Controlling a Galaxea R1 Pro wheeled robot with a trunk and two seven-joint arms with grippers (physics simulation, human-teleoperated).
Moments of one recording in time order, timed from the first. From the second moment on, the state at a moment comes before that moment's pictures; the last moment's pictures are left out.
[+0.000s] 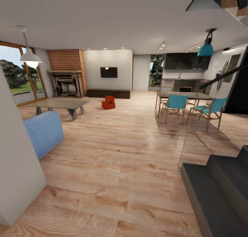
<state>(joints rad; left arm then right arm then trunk) 0.00 -0.01 0.01 -0.12 0.28 -0.02 0.00 -0.19 -0.07 0.17 0.03 -0.05 -0.17 0.04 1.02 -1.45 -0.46</state>
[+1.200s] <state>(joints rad) 0.00 -0.01 0.00 -0.12 0.27 -0.02 0.00 -0.19 -0.07 0.17 0.03 -0.05 -0.17 0.03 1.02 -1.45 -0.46</state>
